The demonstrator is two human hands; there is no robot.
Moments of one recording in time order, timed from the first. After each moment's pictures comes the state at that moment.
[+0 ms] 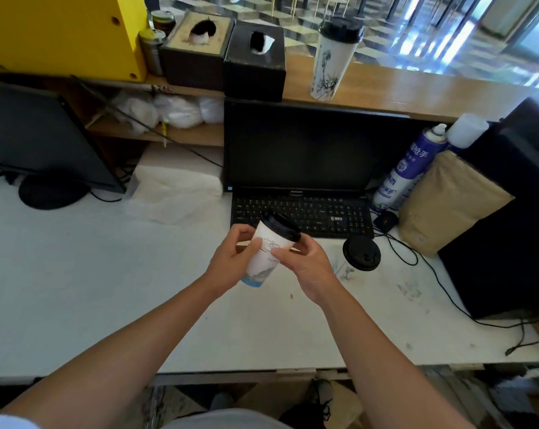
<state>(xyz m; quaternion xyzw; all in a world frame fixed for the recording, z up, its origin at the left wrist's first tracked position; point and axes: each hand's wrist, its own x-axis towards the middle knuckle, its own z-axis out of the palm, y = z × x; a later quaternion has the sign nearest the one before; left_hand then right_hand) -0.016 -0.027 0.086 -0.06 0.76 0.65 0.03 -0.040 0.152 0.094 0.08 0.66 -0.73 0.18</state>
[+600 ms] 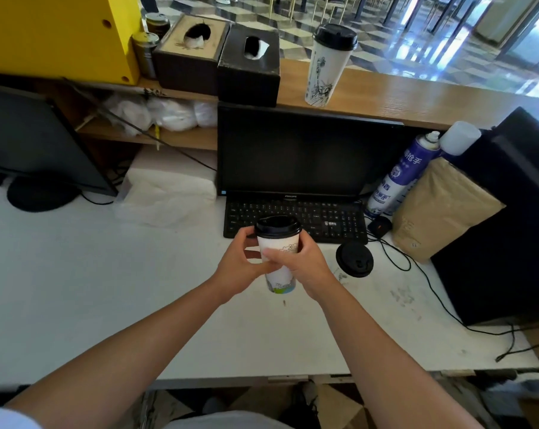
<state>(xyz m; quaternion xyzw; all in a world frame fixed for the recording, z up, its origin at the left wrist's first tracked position) -0.028 -0.003 0.090 -0.06 0.74 0.67 0.06 -0.055 0.158 0.117 0.04 0.75 -0.63 0.19</state>
